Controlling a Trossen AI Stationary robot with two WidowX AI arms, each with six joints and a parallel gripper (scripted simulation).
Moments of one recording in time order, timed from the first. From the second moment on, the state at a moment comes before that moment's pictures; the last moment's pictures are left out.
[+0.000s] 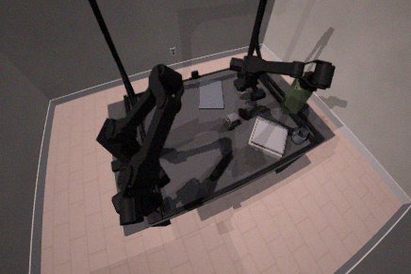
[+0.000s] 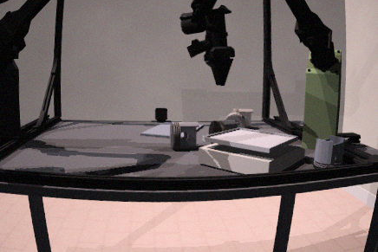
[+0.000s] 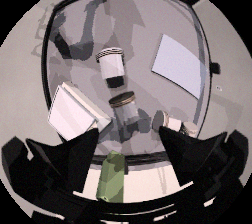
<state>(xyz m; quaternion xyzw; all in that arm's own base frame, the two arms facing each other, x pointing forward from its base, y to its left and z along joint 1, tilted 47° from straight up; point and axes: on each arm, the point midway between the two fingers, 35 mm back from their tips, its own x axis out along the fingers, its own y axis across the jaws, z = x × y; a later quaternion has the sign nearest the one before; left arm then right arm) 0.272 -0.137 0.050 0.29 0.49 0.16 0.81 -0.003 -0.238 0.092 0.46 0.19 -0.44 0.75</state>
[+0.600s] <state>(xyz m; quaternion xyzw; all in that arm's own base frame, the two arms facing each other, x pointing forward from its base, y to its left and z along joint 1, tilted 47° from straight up) 0.271 -0.135 0.049 0.38 0.47 0.08 0.79 -0.003 -0.238 0.092 0.46 0.19 -0.44 0.75</state>
